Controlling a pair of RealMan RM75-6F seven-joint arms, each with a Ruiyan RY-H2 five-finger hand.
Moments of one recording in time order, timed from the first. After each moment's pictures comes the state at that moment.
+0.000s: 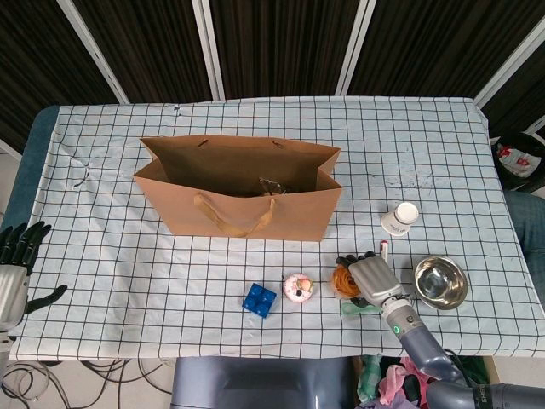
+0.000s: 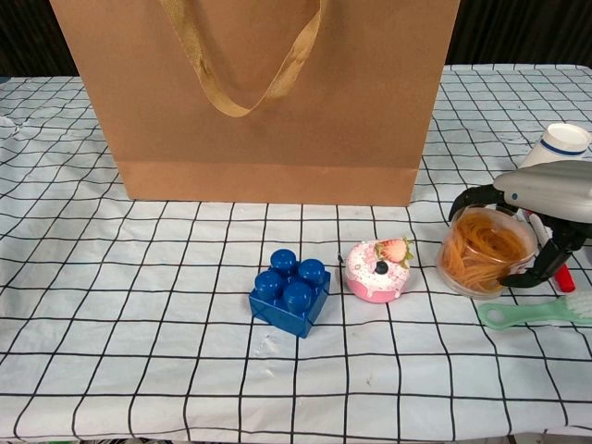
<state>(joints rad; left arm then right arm) -0.12 -1.14 -0.05 -1.65 1.54 1.59 0.09 0.60 -1.32 0.05 -1.82 -1.03 0.99 -0.58</state>
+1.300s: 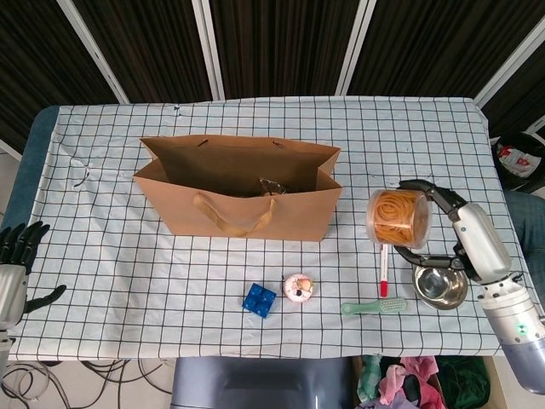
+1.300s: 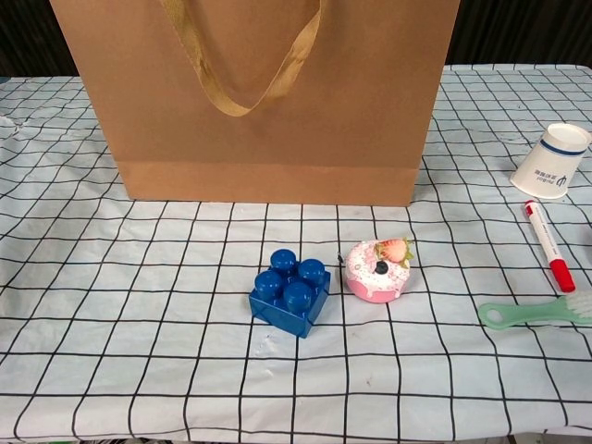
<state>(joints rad) -0.11 -1.13 -0.06 -1.67 1.52 1.56 0.10 0.42 -0.71 0.28 -2.11 -1.42 1.31 0.52</state>
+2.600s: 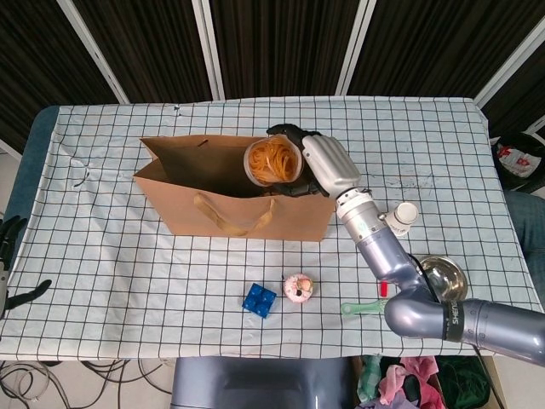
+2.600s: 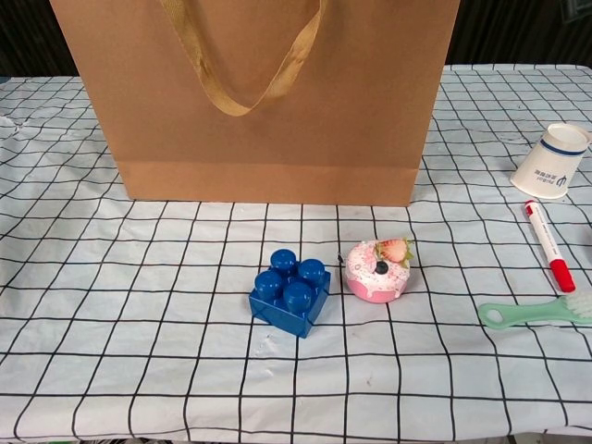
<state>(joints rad) -0.09 -1.10 -0.10 -1.67 1.47 1.56 0.03 1.07 -1.16 0.43 -1.79 -0.72 0.97 -0.03</state>
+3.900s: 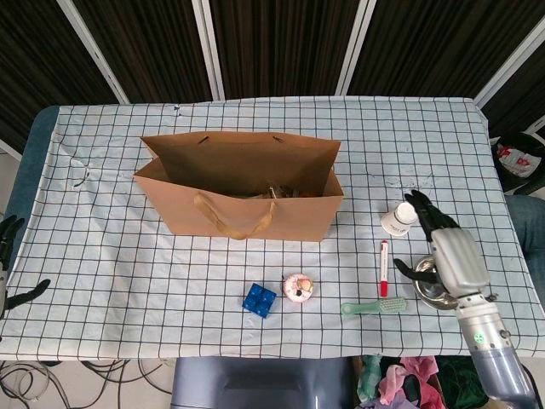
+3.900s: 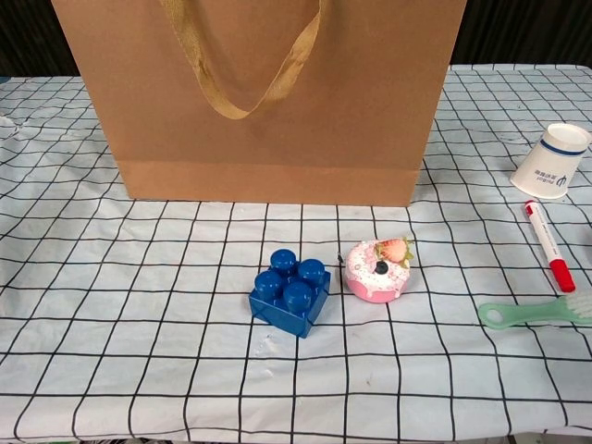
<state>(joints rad) -0.09 -1.10 -0.11 -1.68 1.46 1.57 0.06 0.43 -0.93 0.06 -2.11 -1.25 1.43 -0.10</state>
